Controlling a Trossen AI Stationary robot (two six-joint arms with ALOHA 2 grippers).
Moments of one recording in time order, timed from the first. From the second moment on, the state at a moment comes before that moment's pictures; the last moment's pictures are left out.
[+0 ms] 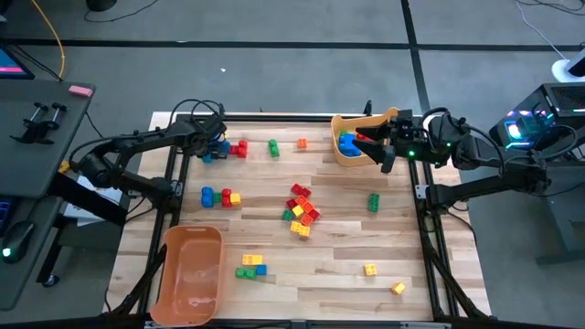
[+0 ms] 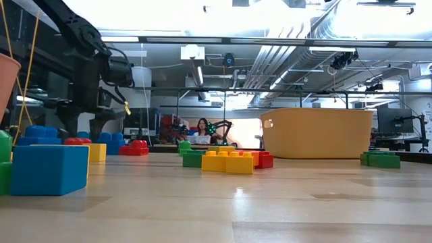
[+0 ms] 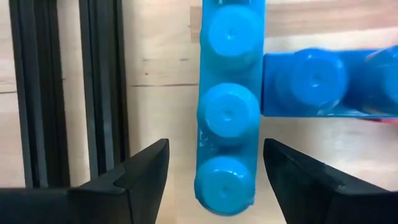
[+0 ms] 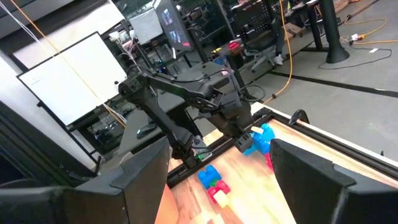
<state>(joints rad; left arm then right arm) 0.84 1.36 0.68 -0.76 -0.33 -0.64 -0.05 0.90 1.10 -0.27 0.22 0.50</state>
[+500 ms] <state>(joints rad) 0.82 1.44 0.68 -0.74 -0.33 -0.65 -0.05 0.90 1.10 -0.30 0.22 0.50</state>
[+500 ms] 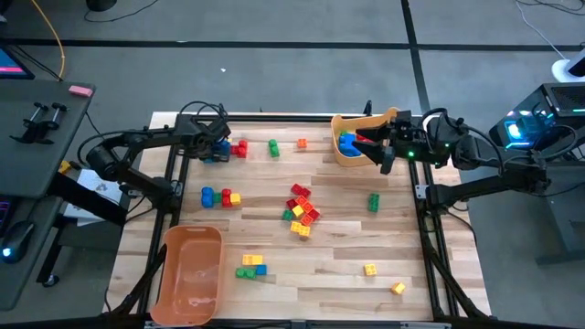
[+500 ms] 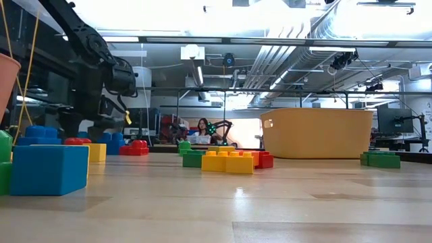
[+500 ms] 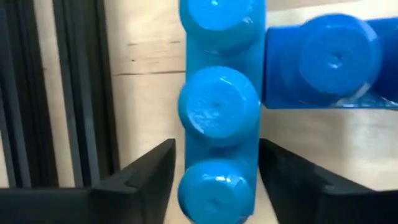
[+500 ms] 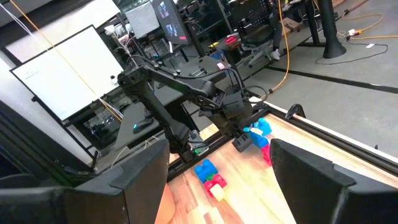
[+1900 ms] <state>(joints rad) 0.30 1.37 0.75 0.21 -0.05 -0.72 -0.05 0.91 1.10 -0.20 0.51 0.65</state>
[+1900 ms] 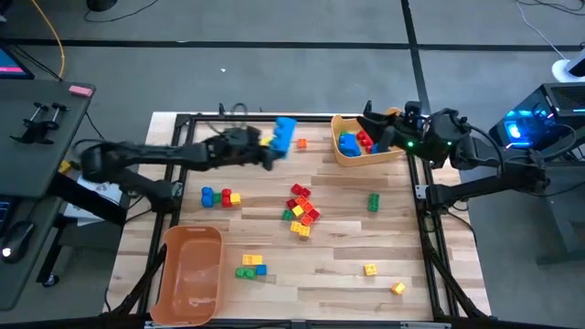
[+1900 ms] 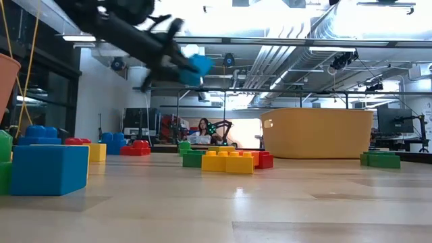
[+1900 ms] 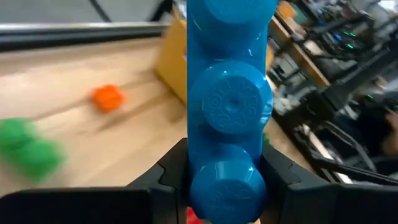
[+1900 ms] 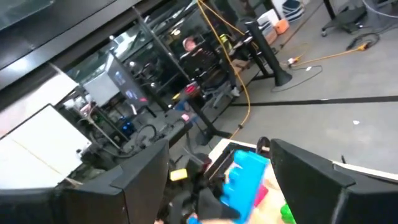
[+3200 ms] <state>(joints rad) 0.36 2.03 1.89 -0.64 -0.02 -0.24 -0.05 0.99 1.10 -0.20 0.49 0.62</state>
